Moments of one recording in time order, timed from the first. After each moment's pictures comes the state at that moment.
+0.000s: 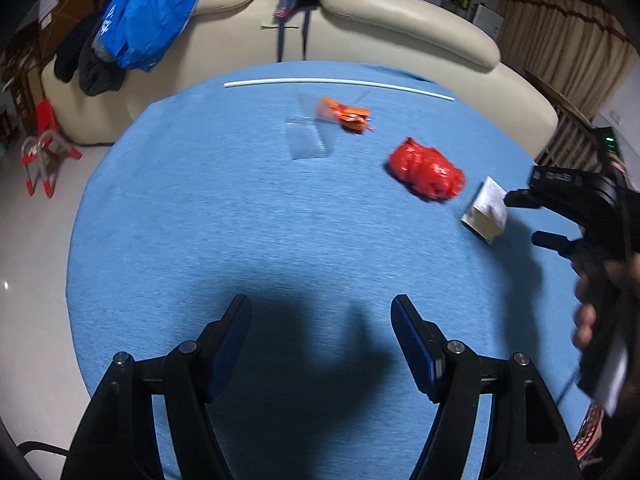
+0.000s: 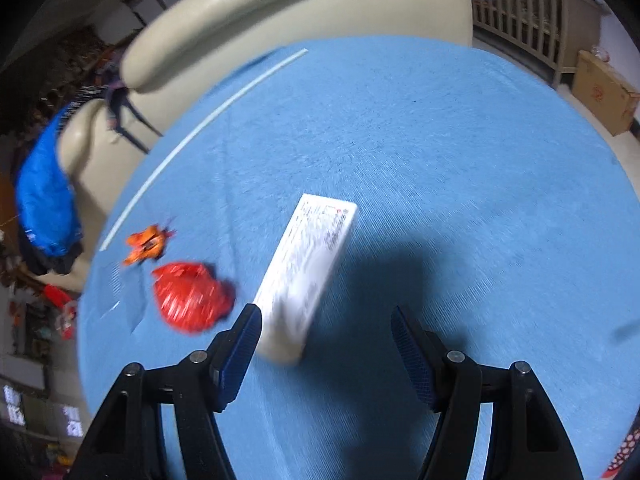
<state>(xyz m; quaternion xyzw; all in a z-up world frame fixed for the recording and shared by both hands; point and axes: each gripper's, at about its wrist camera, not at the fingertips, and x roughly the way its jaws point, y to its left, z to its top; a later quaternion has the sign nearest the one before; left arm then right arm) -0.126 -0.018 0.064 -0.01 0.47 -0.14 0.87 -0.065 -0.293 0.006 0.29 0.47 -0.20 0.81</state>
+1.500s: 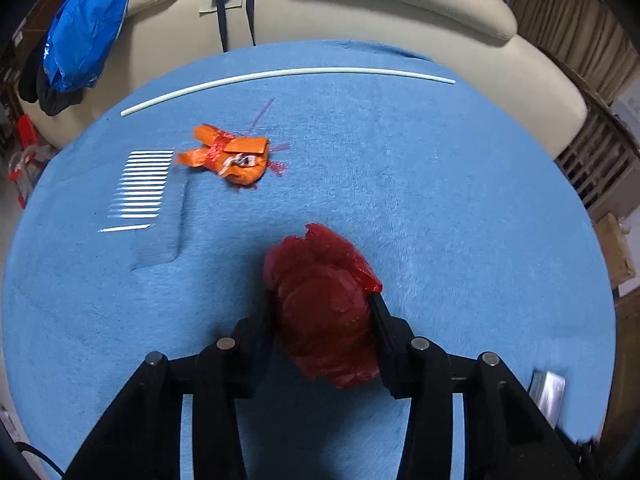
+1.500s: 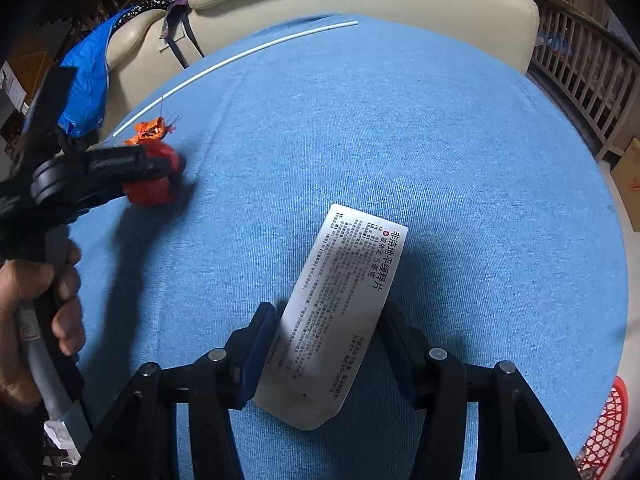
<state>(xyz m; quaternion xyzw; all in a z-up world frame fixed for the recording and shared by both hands) -0.006 -0.165 0.048 0.02 0.51 -0.13 0.85 -0.129 -0.315 -0.017 0.14 0.52 -0.09 0.84</state>
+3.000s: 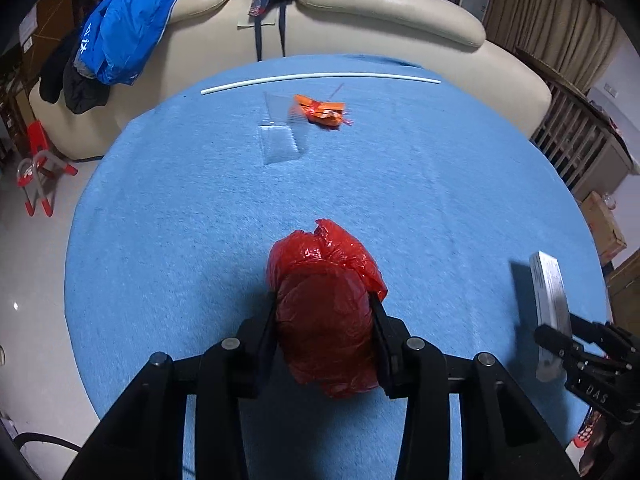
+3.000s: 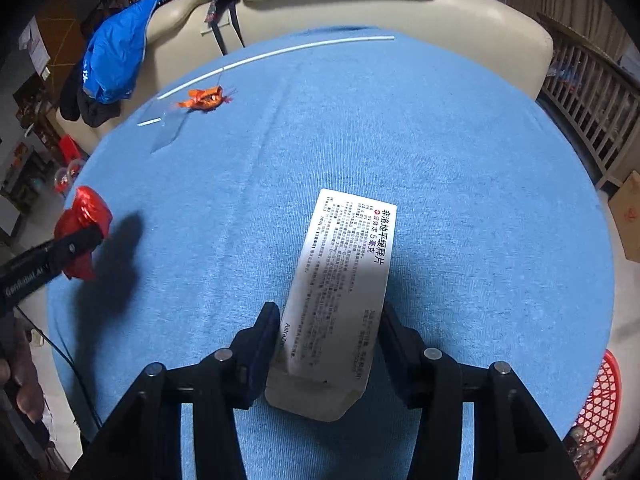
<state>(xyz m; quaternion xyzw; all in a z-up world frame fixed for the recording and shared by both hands) -0.131 -0.048 0.075 0.04 0.48 -0.15 0.86 -0.198 -0.249 0.008 0.09 0.50 -0.07 0.86</state>
